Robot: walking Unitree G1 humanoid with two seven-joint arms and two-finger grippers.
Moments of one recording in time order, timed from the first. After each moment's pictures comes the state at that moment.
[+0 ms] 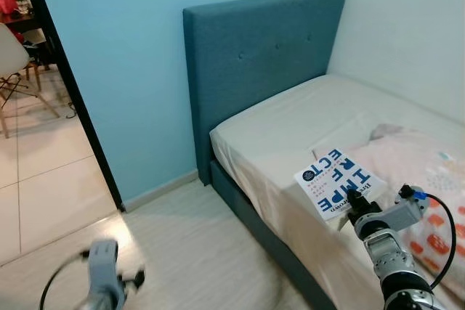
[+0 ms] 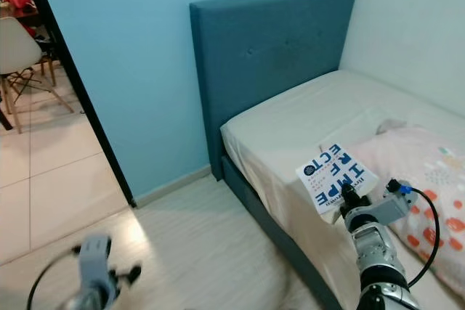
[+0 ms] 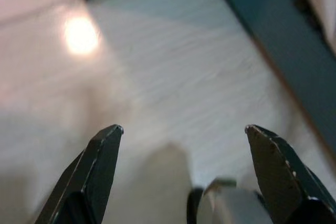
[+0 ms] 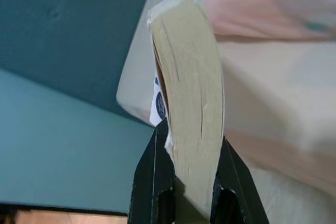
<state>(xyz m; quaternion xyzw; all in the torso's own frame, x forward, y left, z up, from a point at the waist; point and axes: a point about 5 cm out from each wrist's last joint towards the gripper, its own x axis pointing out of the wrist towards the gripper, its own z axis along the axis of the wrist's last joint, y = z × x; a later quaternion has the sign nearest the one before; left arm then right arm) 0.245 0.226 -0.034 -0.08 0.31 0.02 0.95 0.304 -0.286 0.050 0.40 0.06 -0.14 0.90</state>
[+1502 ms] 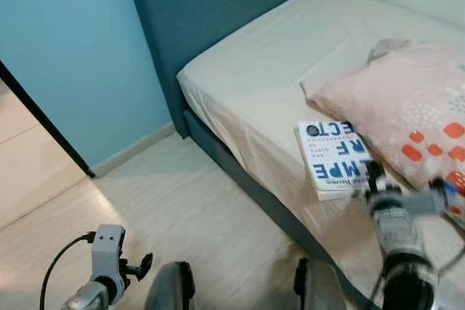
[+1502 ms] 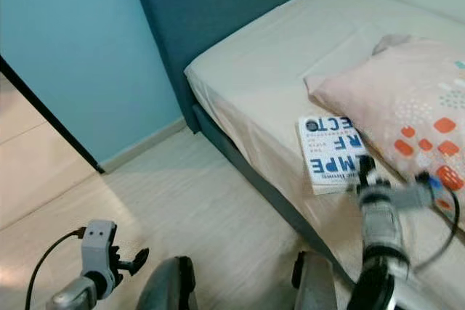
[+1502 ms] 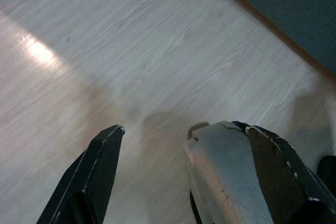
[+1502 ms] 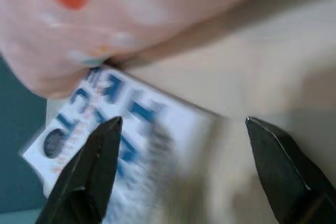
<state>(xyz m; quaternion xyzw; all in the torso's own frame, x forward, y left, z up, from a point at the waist) 0.238 0.228 -0.026 -0.03 0.26 -0.08 0.96 0.301 -0.301 0.064 0.49 -0.05 -0.23 0.84</state>
